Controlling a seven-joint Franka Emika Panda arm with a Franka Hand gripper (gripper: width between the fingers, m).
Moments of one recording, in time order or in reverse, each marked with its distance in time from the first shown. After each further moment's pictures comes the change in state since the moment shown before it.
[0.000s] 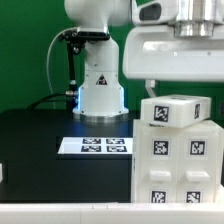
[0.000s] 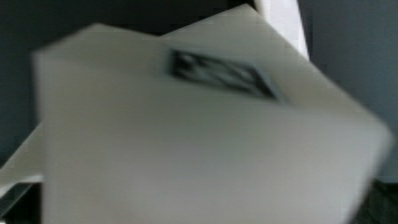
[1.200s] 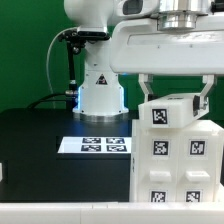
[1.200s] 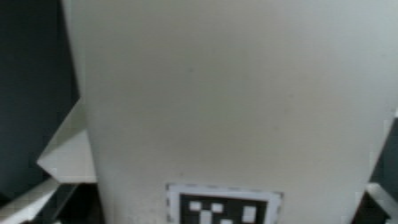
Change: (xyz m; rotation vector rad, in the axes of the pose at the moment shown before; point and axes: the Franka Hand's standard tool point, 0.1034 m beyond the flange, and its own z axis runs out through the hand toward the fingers) arm 0.021 0.018 -0.009 -0.009 -0.002 0.285
